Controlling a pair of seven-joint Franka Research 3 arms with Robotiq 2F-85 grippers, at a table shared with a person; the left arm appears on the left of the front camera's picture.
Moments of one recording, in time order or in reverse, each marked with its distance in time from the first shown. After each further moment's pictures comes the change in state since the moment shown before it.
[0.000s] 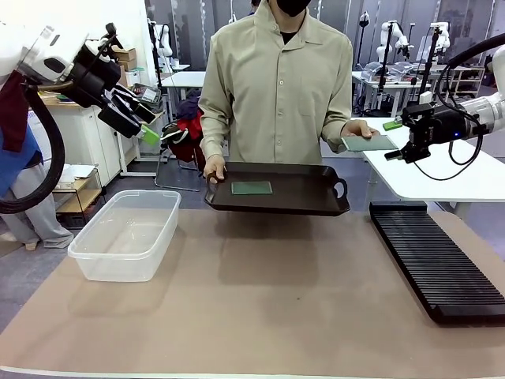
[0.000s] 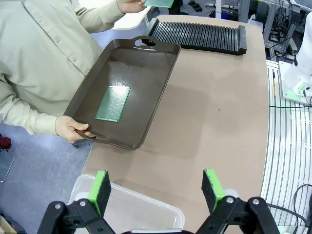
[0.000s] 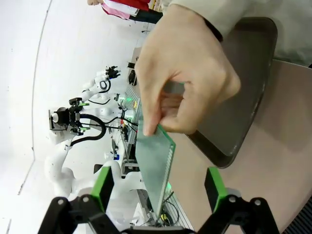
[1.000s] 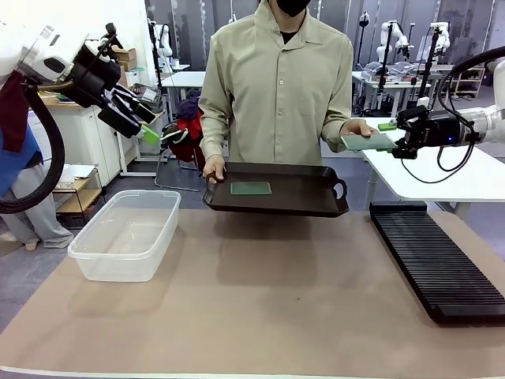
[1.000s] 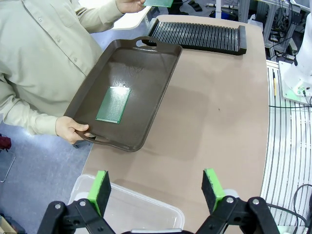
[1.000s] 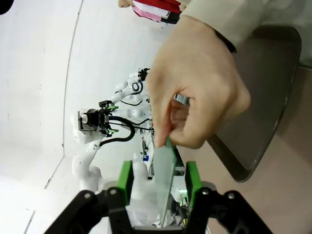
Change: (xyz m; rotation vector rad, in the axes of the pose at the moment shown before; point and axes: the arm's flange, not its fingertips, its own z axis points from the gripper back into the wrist) left arm 0.000 0.000 0.000 0.000 0.000 0.000; right arm 0.012 -0.020 -0.004 0.188 -0.005 -0.027
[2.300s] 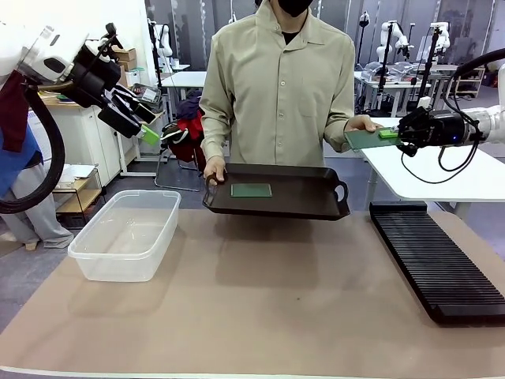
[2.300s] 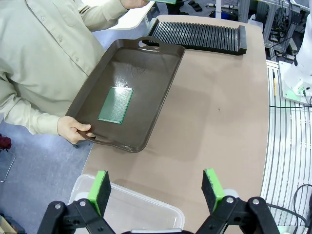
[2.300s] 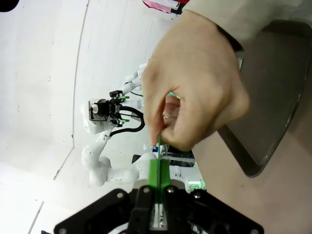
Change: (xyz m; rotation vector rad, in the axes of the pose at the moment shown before) left arm 0.000 0.000 0.000 0.000 0.000 0.000; right arm -0.004 0.007 0.005 0.051 0.049 -0.007
